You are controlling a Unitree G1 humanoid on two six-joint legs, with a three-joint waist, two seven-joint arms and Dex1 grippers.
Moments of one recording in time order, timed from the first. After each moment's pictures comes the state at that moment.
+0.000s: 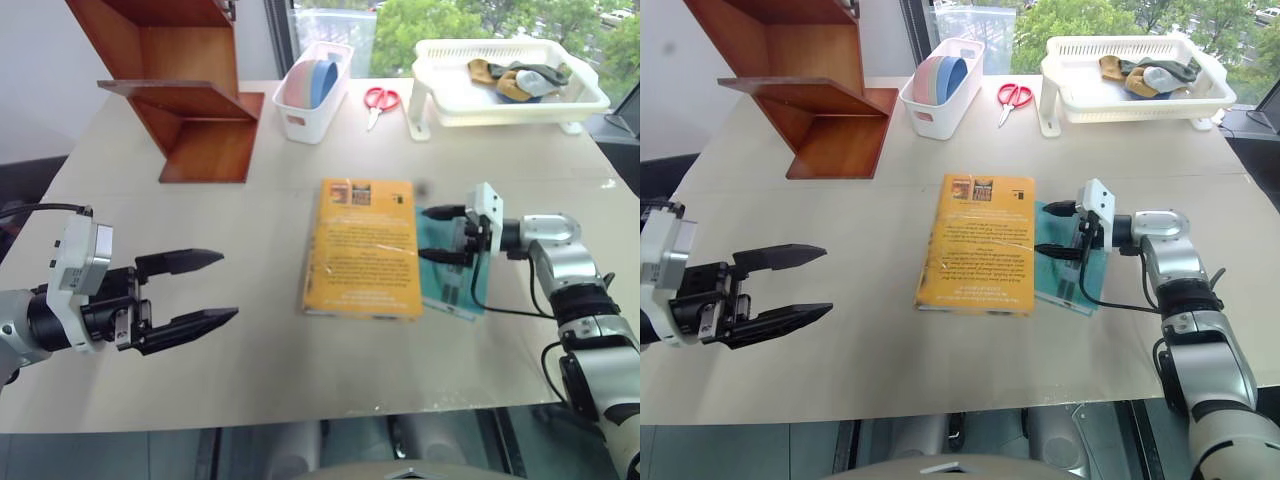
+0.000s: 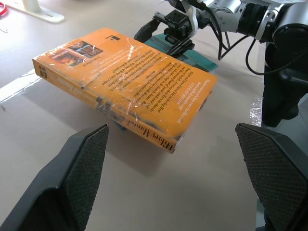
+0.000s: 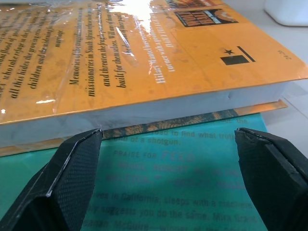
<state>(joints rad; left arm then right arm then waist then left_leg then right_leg) 0.22 0.99 0.71 -0.52 -0.93 0.68 -1.20 -0.74 -0.50 0.07 0.68 0.21 -0.10 1.34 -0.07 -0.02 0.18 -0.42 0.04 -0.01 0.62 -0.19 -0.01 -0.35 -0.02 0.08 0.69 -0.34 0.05</state>
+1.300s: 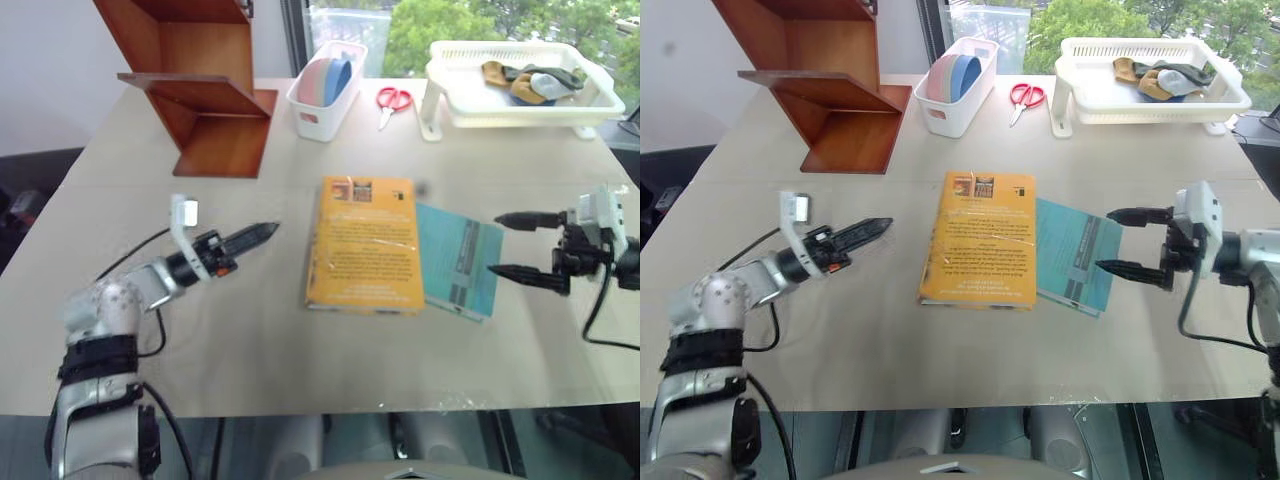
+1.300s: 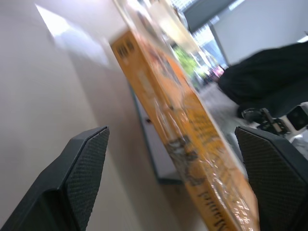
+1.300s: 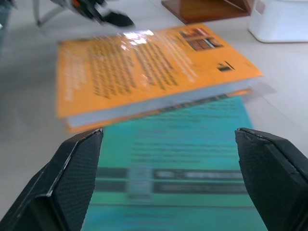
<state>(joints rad) -0.51 0.64 0.26 0.36 -0.91 1.04 -1.00 -0.23 -0.87 -0.25 -0.08 0.59 0.34 1.34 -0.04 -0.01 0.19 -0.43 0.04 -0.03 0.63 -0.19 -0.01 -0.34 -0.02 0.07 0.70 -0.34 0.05</state>
